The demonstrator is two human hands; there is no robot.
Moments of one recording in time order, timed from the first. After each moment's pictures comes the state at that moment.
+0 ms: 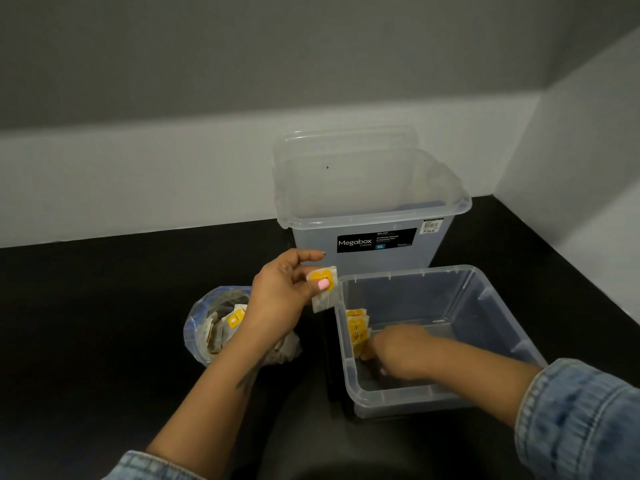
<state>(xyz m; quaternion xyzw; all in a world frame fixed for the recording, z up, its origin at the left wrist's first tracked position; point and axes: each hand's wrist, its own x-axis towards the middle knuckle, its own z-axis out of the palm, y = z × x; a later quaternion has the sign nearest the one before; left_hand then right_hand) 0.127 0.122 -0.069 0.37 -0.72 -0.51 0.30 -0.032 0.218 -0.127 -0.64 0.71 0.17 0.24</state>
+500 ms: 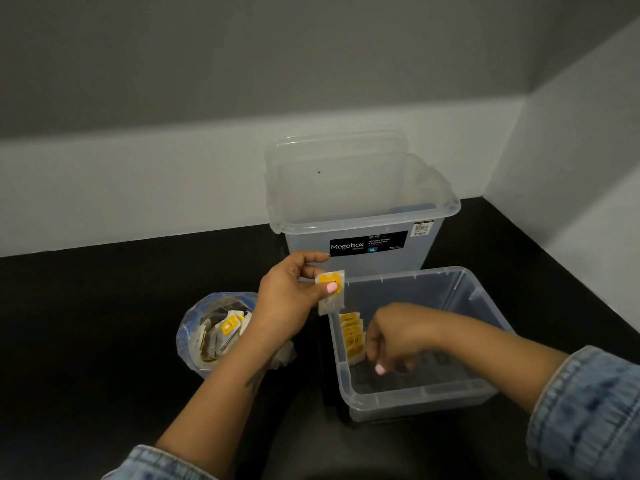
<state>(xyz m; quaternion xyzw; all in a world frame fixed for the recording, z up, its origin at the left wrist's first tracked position) 0.111 0.122 -0.072 0.36 -0.73 -0.50 0.29 -0.050 0.215 -0.087 -0.60 0.70 0.08 0.37</state>
